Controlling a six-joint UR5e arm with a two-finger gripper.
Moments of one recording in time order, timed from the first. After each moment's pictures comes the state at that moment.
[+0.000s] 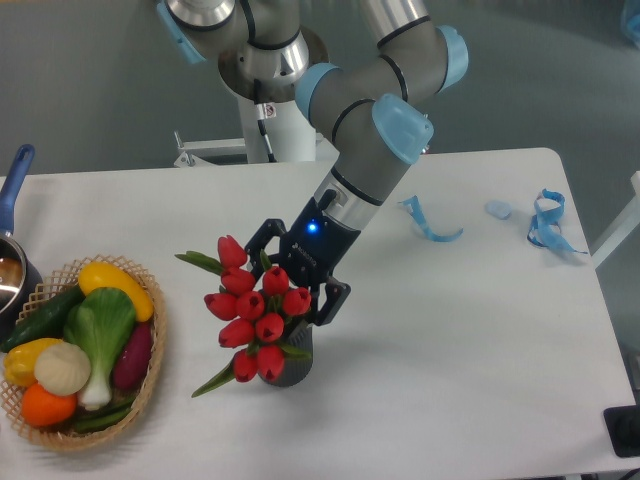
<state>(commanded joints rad) 2.54 -1.83 -1.85 -0.79 0.74 1.29</state>
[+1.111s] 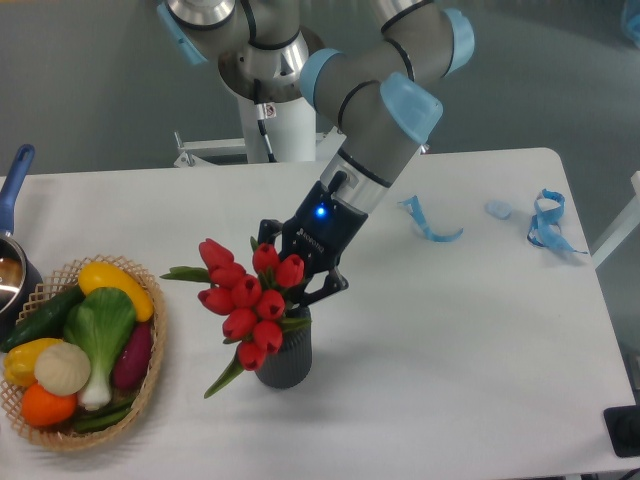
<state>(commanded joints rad) 2.58 -1.74 -1.83 -0.80 0.63 1.14</state>
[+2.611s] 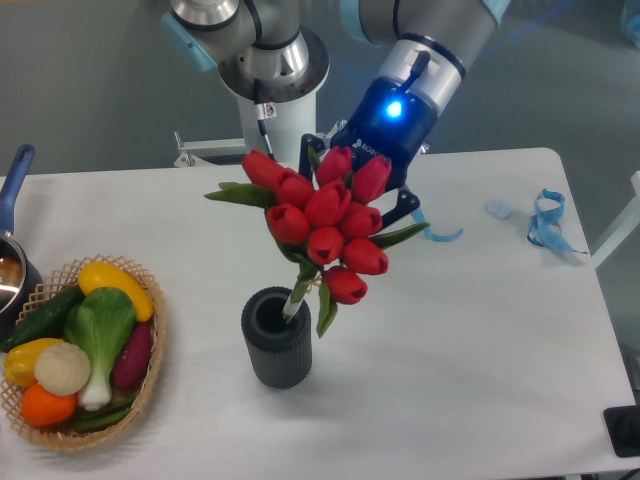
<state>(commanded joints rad) 2.72 -1.68 -1.66 -0.81 0.48 0.78</state>
